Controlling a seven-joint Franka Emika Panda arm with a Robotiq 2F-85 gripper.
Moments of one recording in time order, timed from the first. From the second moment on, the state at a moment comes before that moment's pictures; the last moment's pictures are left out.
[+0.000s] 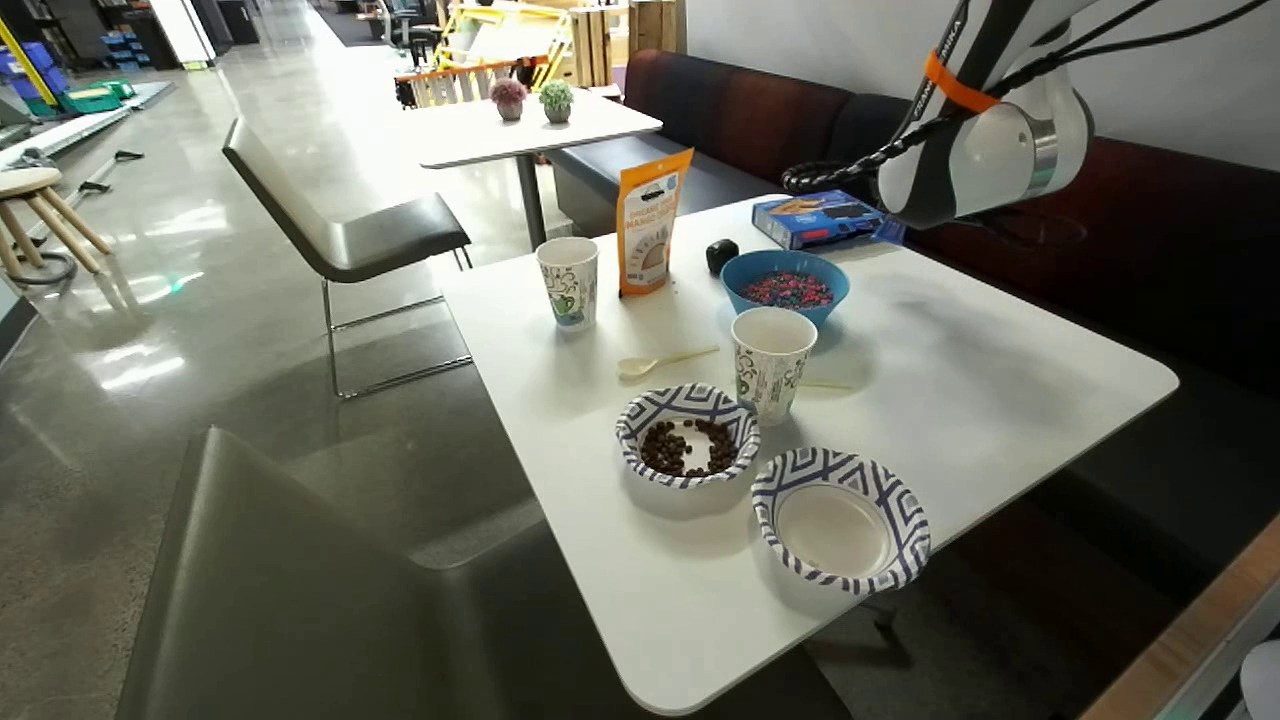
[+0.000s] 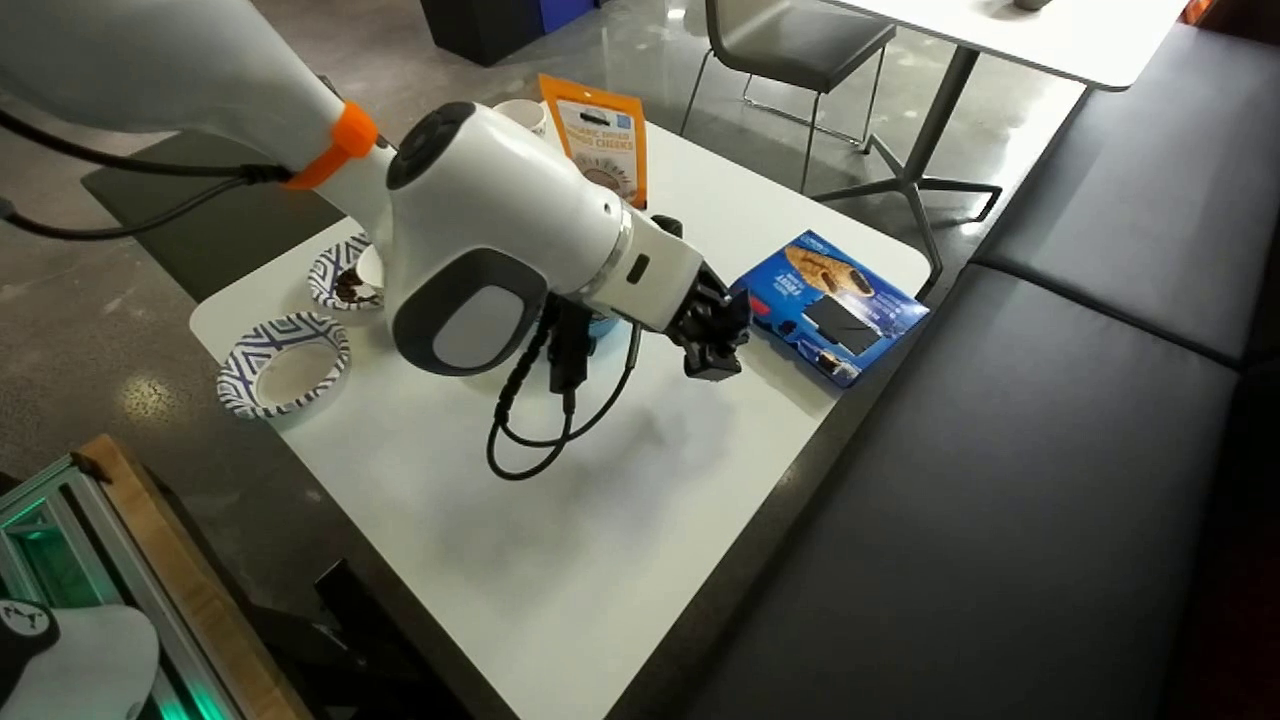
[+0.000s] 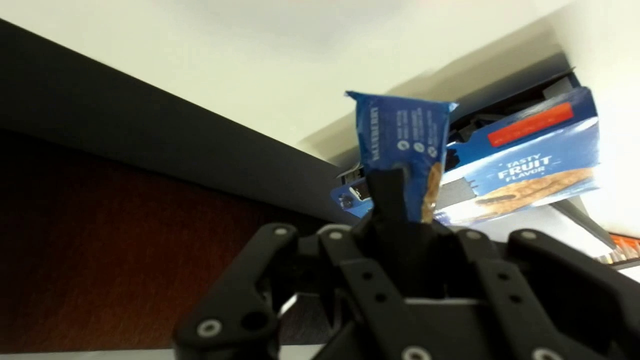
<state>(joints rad) 0.28 0.56 -0.60 -2.29 0.20 3.43 0.48</state>
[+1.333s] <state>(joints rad) 0.95 0.59 -1.11 -2.47 0.46 3.20 0.46</state>
